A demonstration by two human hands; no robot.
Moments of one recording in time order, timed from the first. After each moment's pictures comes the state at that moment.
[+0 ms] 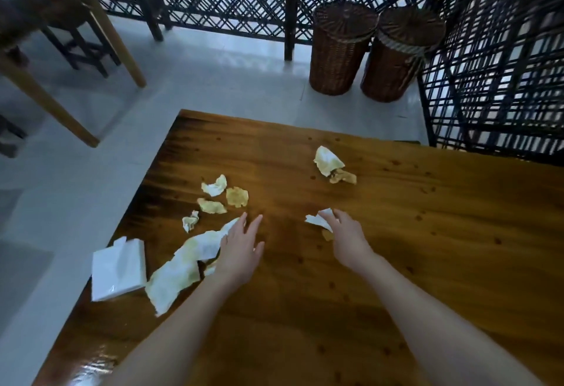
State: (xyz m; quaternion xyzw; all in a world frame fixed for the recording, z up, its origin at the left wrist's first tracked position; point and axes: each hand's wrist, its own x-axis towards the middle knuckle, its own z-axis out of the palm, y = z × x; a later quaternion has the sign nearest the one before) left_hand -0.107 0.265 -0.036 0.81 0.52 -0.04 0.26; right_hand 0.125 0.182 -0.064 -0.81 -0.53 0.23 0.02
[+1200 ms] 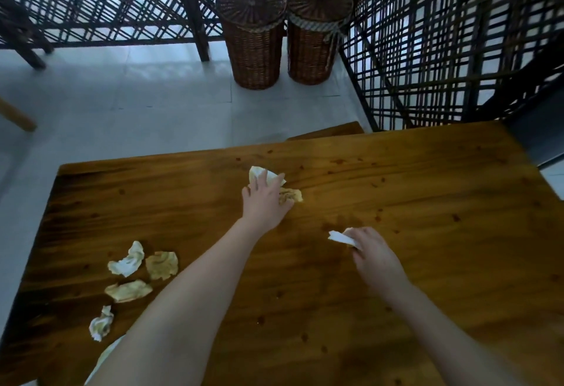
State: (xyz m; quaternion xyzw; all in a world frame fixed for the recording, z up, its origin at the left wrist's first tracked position) left_hand 0.139 0.365 -0.084 0.91 0.34 -0.07 0.21; right_hand 0.219 0.119 -0.065 -0.90 -0.36 0.18 0.19
